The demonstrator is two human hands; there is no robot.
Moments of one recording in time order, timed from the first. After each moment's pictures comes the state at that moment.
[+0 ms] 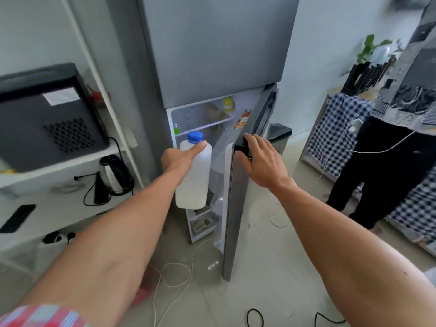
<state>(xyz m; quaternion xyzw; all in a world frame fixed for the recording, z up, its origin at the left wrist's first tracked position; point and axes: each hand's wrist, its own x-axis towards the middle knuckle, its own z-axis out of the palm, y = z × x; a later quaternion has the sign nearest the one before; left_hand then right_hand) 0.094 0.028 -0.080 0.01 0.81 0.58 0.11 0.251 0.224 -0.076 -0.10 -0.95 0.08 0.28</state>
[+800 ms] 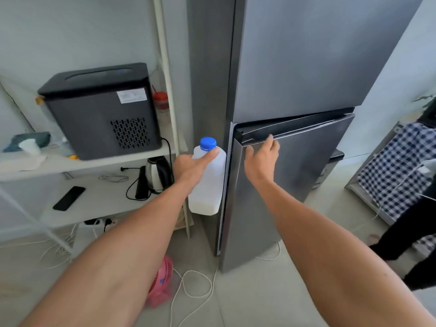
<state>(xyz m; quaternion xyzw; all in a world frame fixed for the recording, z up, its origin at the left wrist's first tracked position) -0.010 -0.074 -0.089 -0.02 0.78 0.62 0.07 0.040 0.113 -0.091 -0.26 -0.83 0.41 0.27</state>
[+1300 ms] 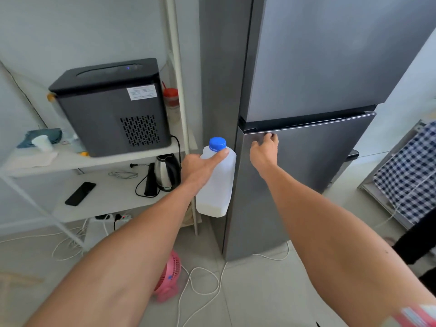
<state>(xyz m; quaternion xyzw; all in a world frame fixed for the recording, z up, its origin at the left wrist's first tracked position) -0.021 -0.082 -0.092 -0.01 0.79 0.61 0.07 -0.011 0.114 -0.084 -0.27 -0.82 0.47 0.18</state>
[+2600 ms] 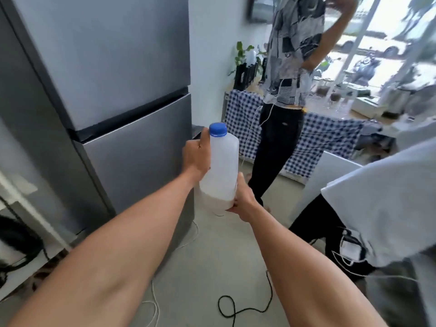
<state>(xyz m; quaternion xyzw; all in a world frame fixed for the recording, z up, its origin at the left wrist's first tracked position) 0.190 0.142 -0.052 0.36 0.67 0.62 0.20 0.332 0.176 -0.136 -0.53 -0.43 0.68 0.25</state>
